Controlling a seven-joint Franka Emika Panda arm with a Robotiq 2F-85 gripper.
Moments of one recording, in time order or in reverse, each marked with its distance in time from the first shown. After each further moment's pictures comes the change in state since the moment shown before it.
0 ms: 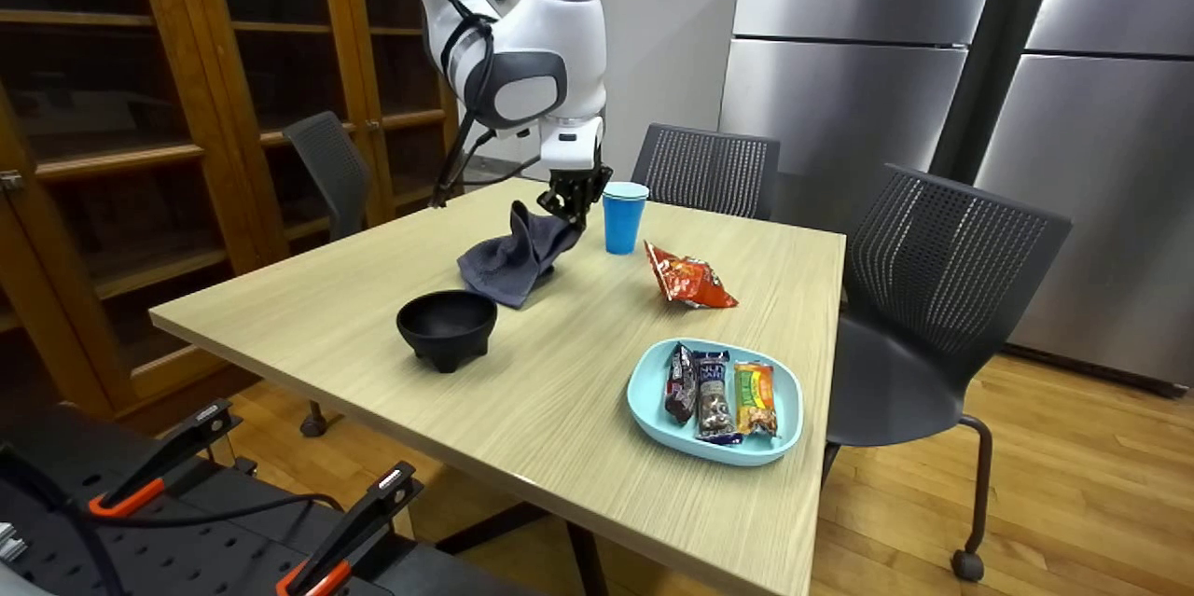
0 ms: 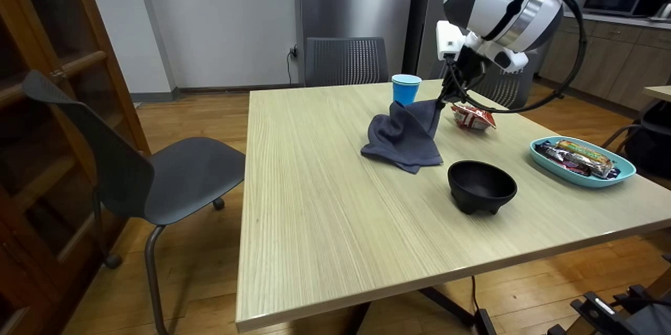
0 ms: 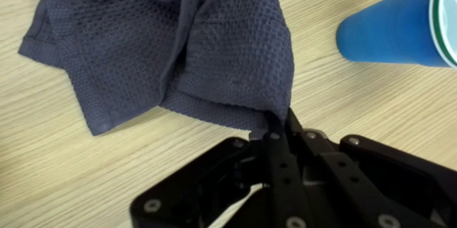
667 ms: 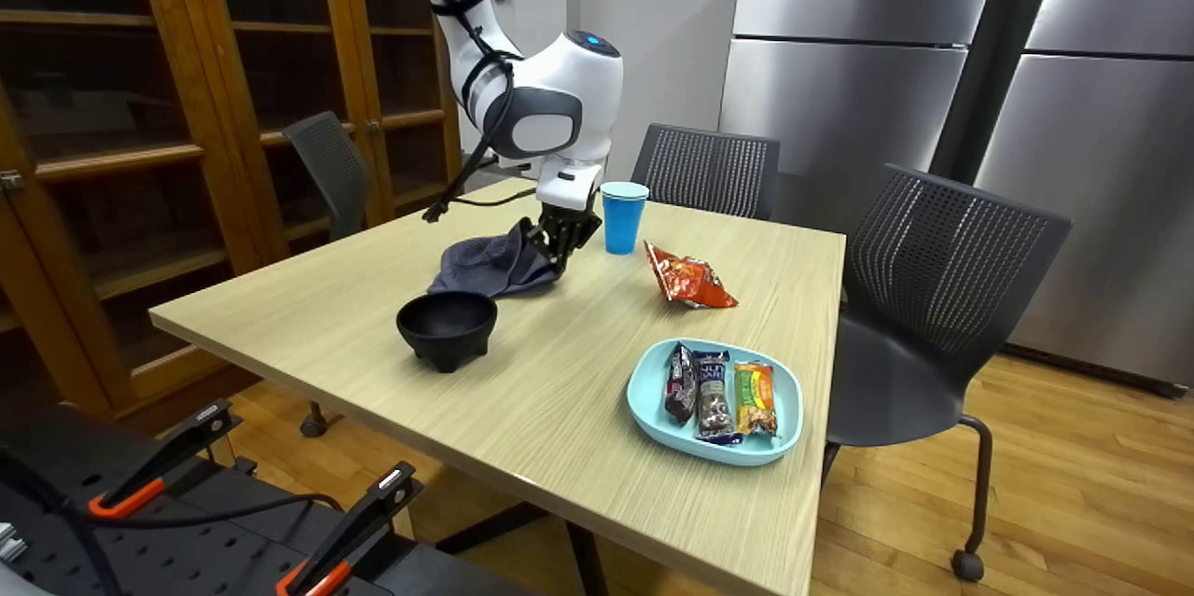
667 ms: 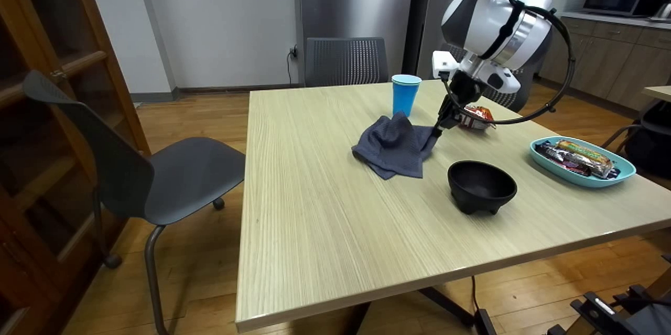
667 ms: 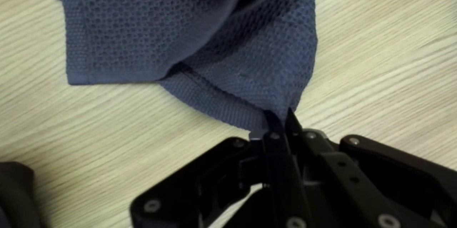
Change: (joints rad) arm -0.008 0.103 -0.019 0.074 -0.002 -0.208 0.103
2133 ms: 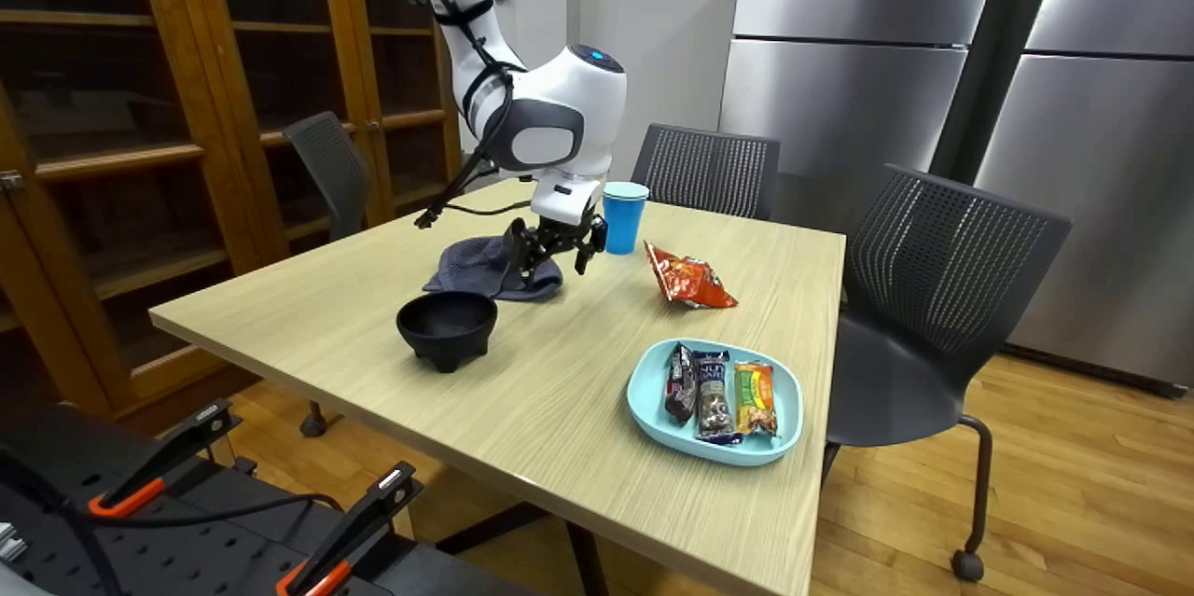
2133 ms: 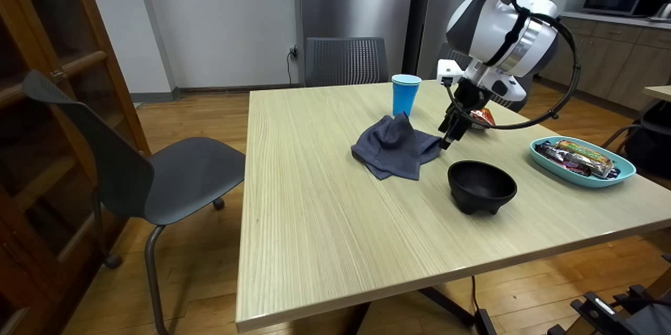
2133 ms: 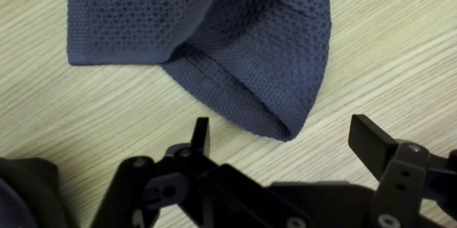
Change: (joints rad) arm -0.032 0.009 0.019 -0.029 0.000 -0.014 0.050
